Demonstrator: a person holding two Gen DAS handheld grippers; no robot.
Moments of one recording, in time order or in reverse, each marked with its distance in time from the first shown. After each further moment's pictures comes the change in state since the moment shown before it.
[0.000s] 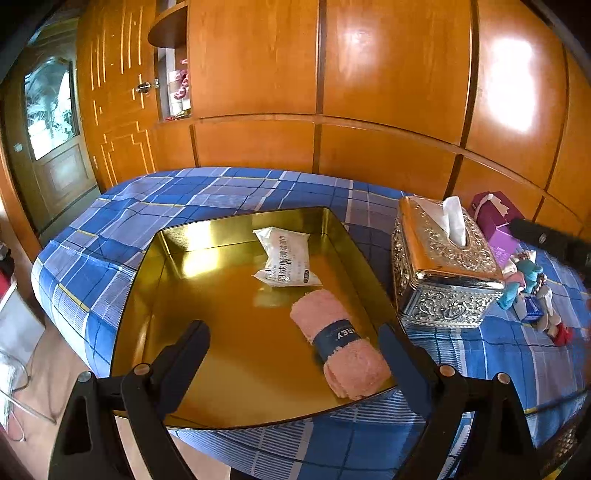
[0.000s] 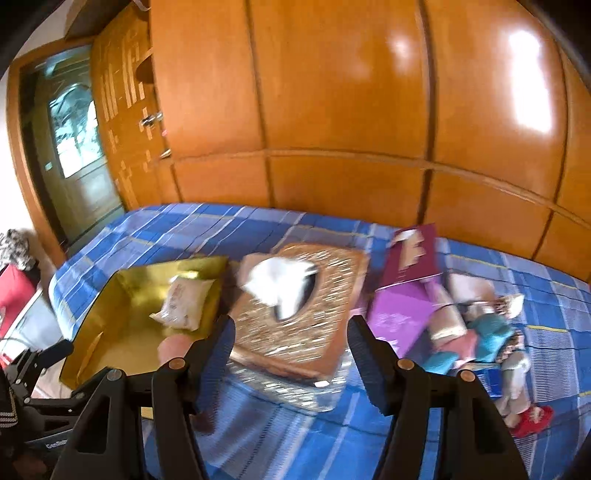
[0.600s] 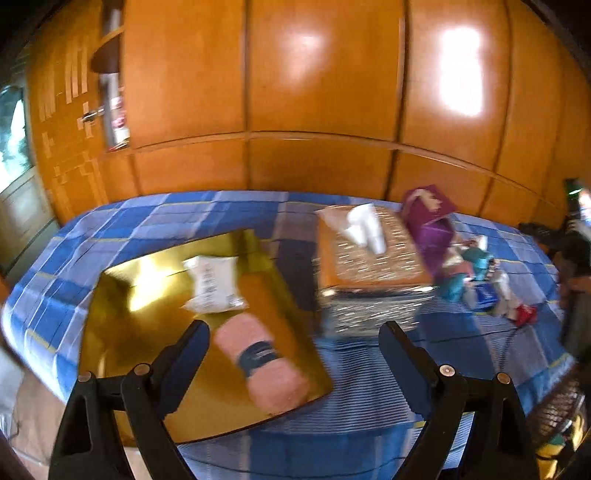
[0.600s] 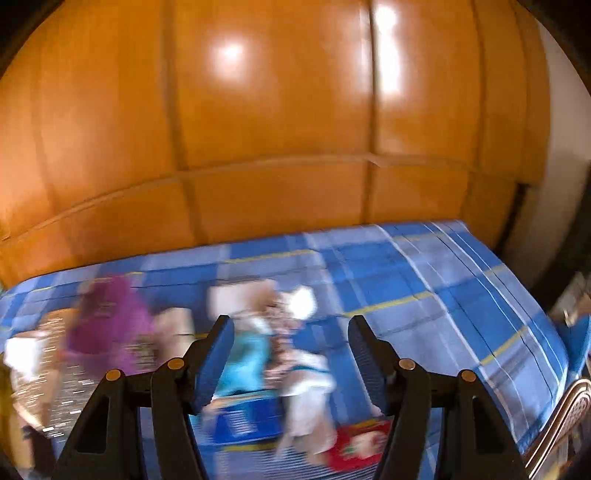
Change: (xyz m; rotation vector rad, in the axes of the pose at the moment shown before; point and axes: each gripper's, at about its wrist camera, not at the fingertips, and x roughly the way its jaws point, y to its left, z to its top) left arm -0.016 -0.063 0.021 0.148 -0.025 -0.176; right arm -0.001 -0.249 -0.022 0.350 0.012 -0.515
